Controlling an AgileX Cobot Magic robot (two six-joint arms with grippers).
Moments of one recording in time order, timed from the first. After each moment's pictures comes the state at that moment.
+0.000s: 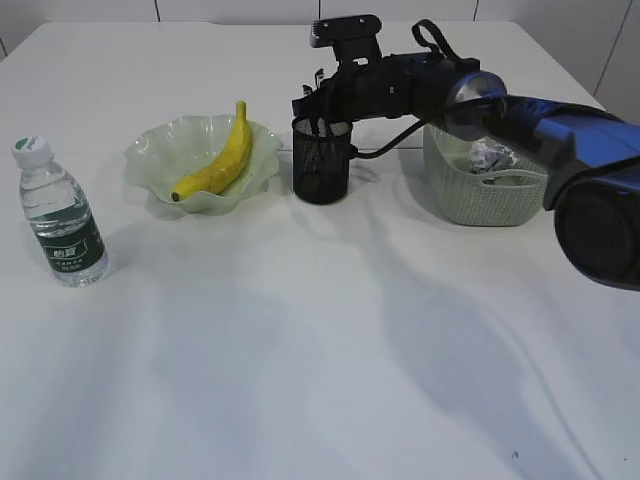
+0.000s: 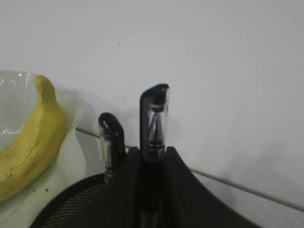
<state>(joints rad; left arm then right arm) -0.01 1.03 -0.90 0.28 0.38 -0.13 0.32 2.63 -2.40 0.08 0.34 -0.10</state>
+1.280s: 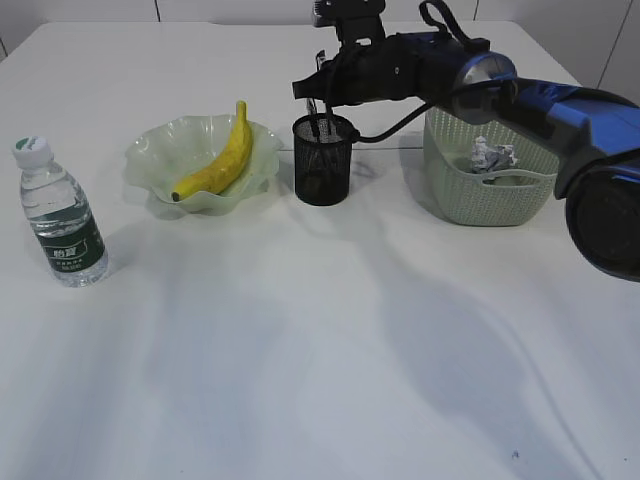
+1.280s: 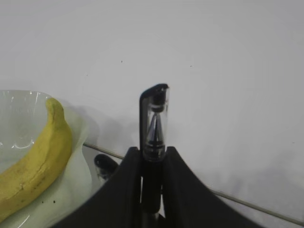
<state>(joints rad) -0.01 1.03 -0.90 0.28 0.37 -0.13 0.32 2.59 -2.40 0.08 0.36 -0.10</state>
